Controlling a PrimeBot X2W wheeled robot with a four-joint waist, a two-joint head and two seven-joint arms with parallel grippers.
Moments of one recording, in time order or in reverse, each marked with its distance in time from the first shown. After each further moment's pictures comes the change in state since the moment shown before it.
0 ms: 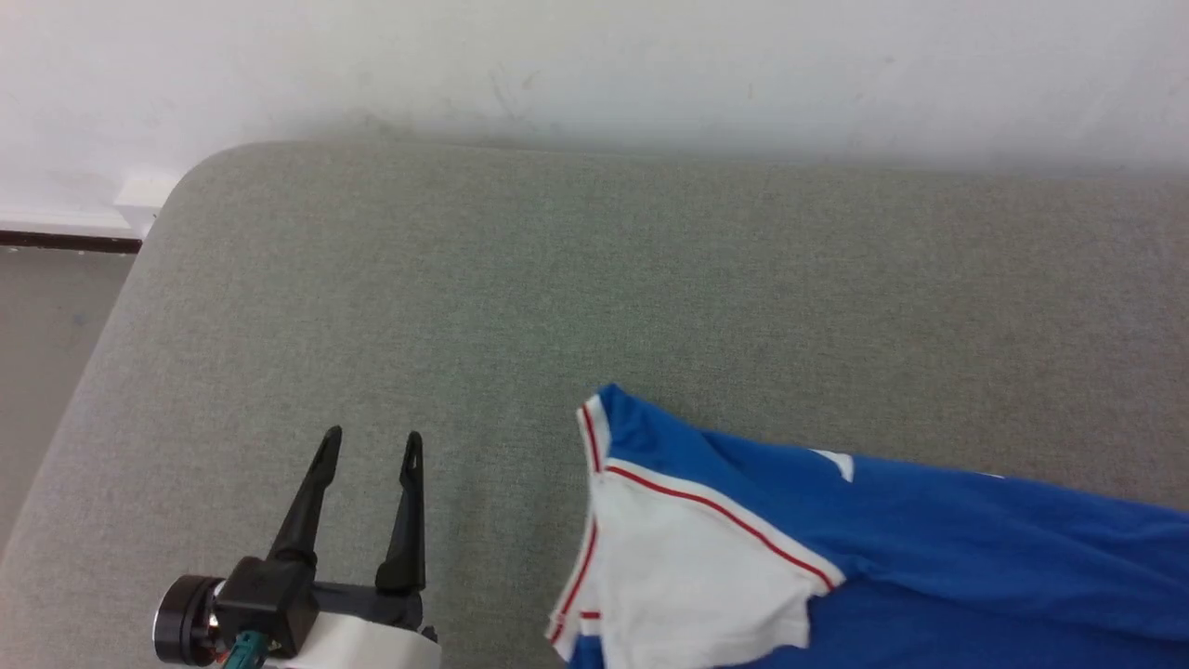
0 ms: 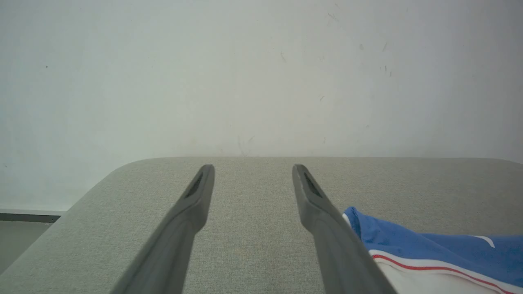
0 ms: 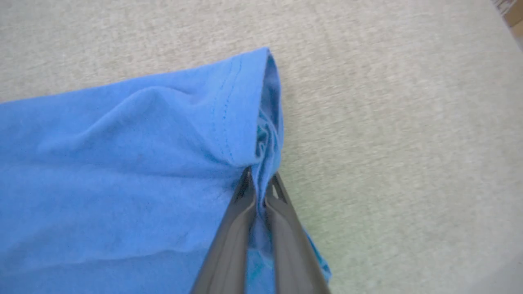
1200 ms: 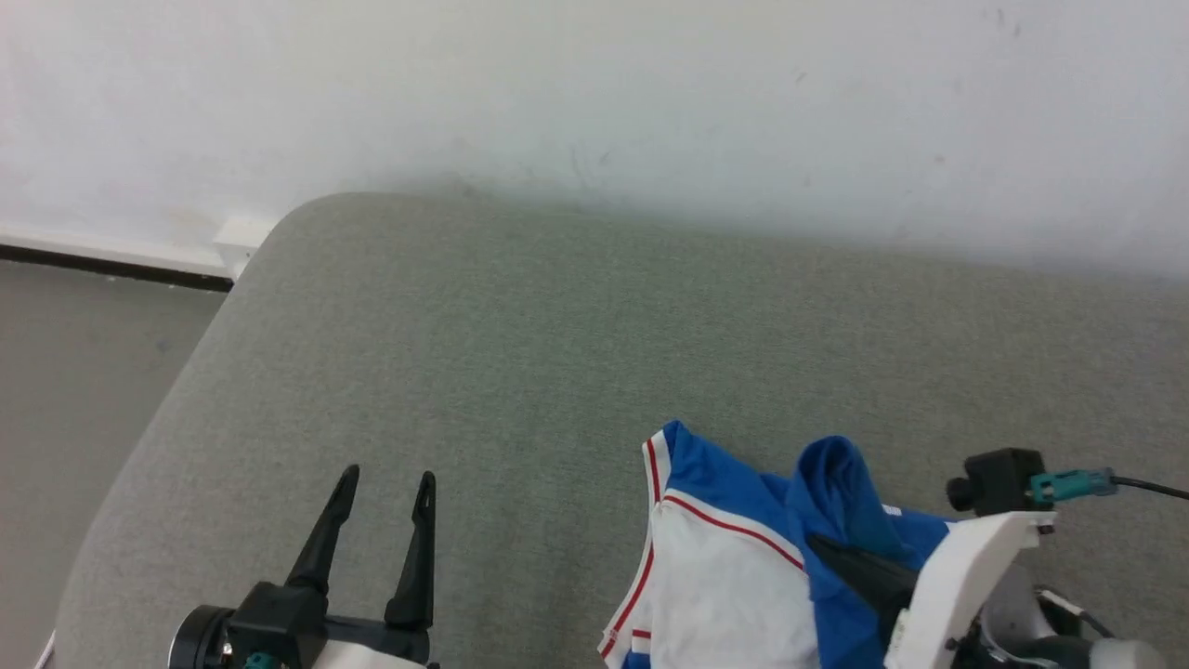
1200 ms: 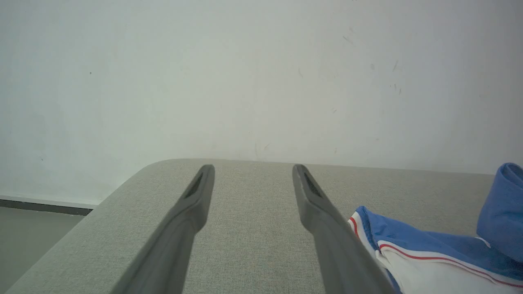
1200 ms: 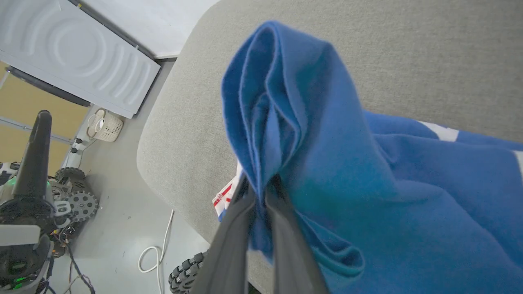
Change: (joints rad) left arm 0.041 -0.015 0.013 0.044 0.000 -0.060 0.000; right arm 0.047 0.229 0.475 -0.475 0.344 -0.002 0.290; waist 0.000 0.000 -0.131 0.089
